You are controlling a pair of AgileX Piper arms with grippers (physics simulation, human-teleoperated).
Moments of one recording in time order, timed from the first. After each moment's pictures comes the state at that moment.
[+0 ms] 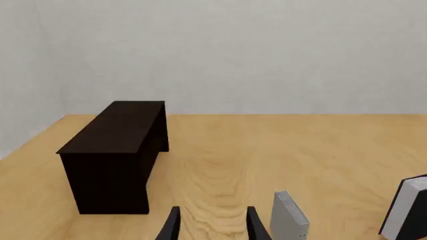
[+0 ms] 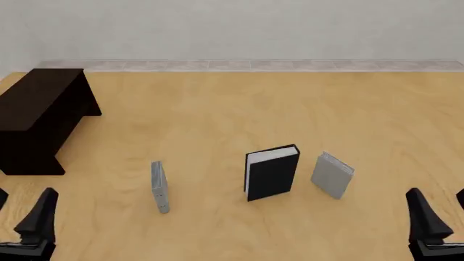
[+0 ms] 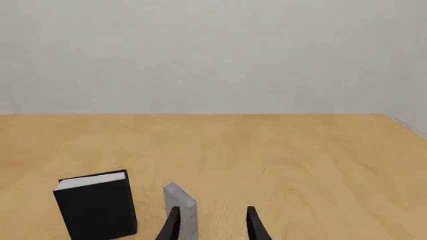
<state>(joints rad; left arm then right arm) 0.00 0.01 0.00 0.00 0.00 0.00 0.00 0.00 0.00 0.00</state>
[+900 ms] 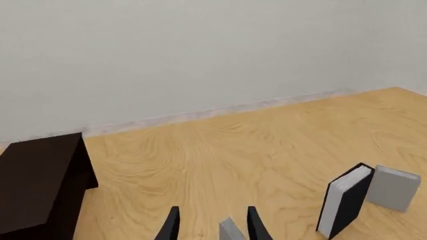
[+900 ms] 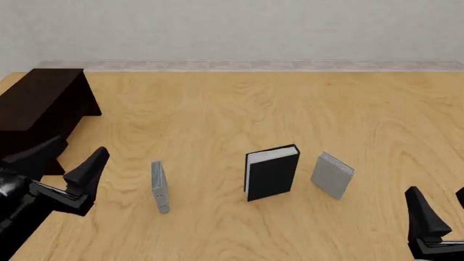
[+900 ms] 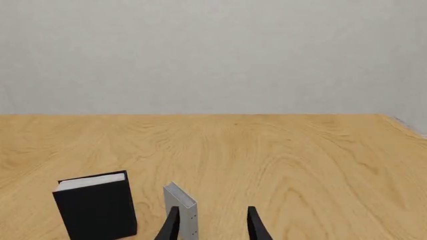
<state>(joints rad) -0.30 0.57 -0.20 -0.33 0.03 0.00 0.03 0.00 -0.02 0.00</state>
